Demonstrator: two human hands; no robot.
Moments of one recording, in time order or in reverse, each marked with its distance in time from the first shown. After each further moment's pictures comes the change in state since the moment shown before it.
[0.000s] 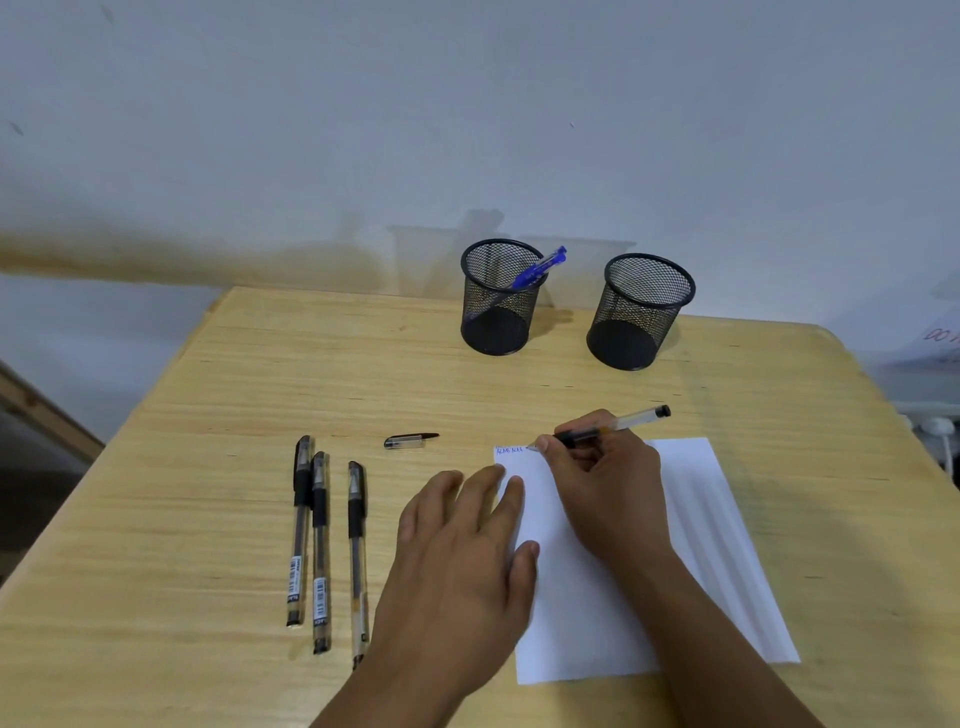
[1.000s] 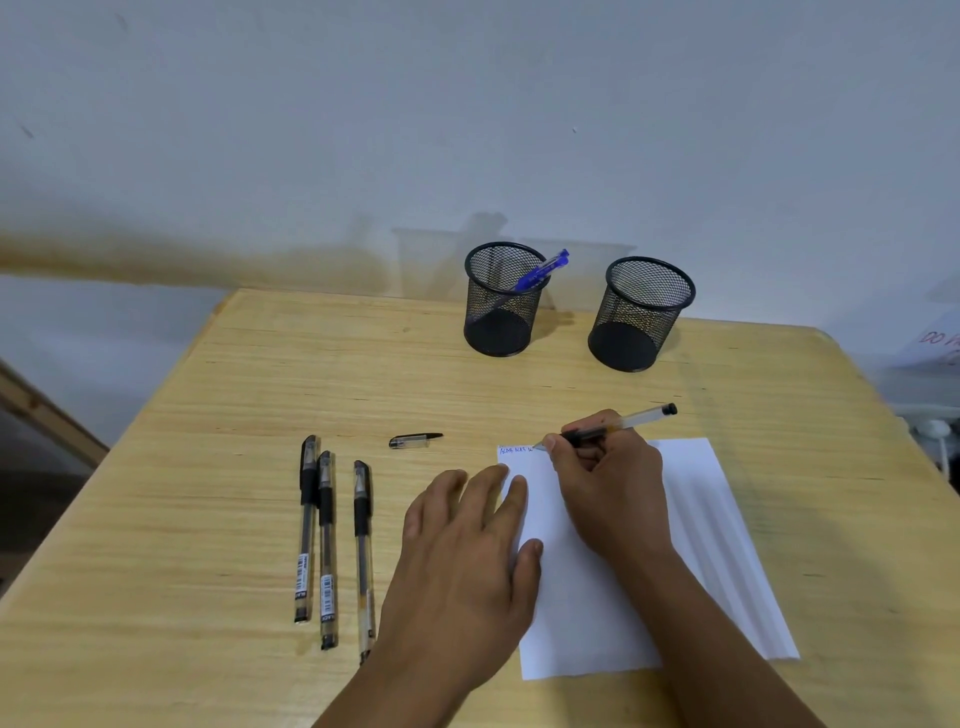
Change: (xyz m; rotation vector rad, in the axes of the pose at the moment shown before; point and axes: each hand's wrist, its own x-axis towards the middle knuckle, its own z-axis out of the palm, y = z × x) left_hand 0.000 0.000 0.001 -0.002 0.014 0.005; right_hand -0.001 -0.001 0.000 -0.053 -0.001 0.028
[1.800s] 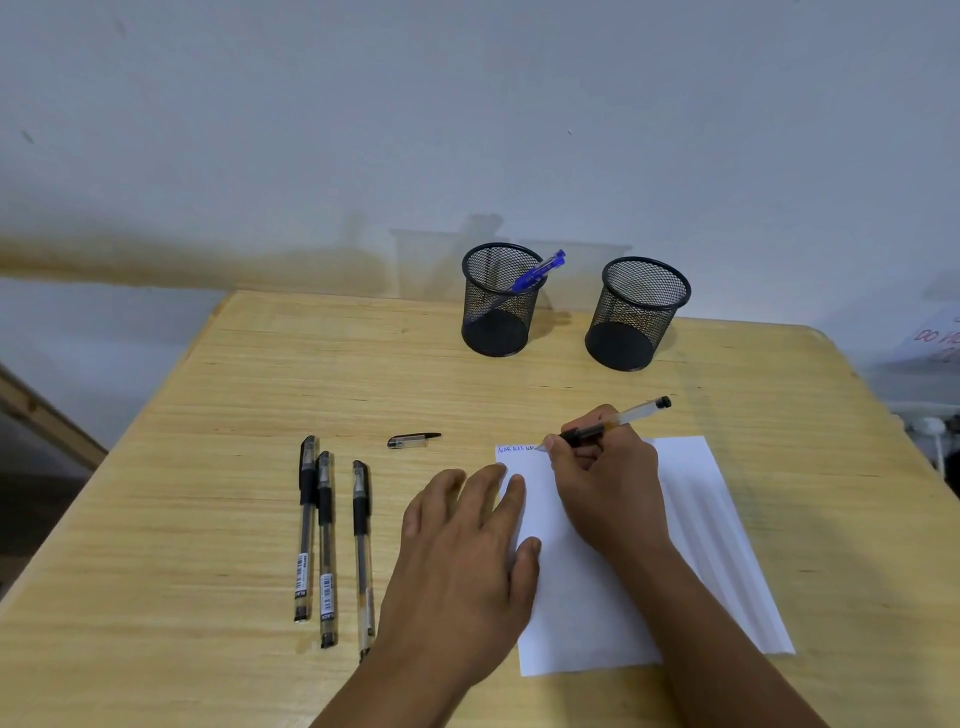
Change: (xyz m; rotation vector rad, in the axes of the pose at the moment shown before) left_hand 0.001 0.001 0.002 0.006 0.010 -0.005; right_hand 0.002 0.002 0.001 0.001 0.007 0.013
